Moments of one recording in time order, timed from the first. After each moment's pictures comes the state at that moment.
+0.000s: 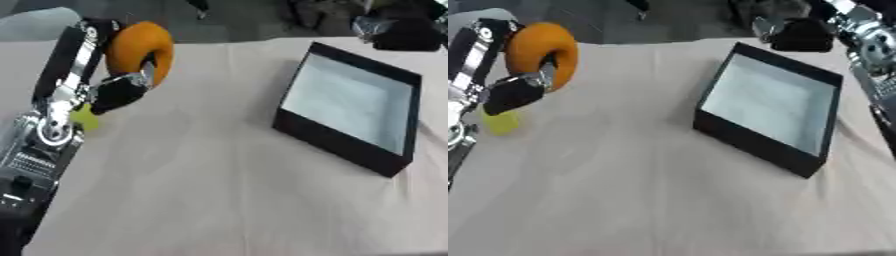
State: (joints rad) left arm -0.60 0.38 -0.29 -1.85 -0.47 0.34 0.07; right arm -0.78 -0.62 0.20 -1.68 0.22 0.18 0.31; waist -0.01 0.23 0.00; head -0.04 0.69
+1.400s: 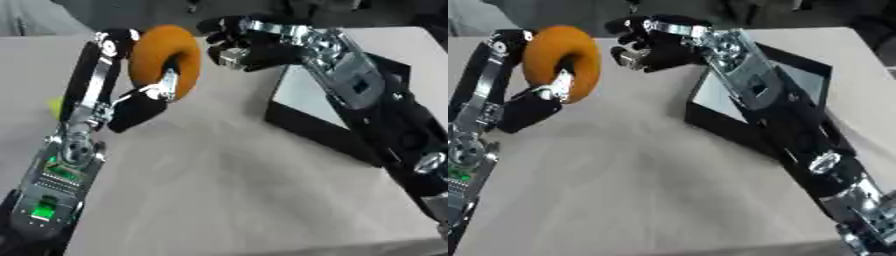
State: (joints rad) left arm -0.67 0.15 -0.38 -1.70 -0.41 0.12 0.08; right arm -0.88 -0.45 0.30 -1.48 -0.03 0.12 0.64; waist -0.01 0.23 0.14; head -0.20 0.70
